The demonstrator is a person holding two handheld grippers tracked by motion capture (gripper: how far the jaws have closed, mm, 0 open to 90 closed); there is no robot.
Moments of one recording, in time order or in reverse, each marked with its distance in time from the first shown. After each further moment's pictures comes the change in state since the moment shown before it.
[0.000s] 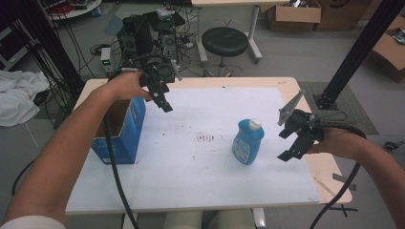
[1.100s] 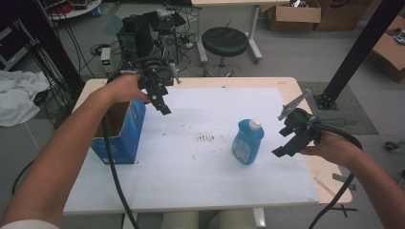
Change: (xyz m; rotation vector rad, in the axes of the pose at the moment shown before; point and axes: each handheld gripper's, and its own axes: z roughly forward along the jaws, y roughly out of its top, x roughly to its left) left arm -0.003 -0.005 0.004 0.012 -0.003 0.014; right arm 0.001 -0.005 0.006 -0.099 -0.082 0.201
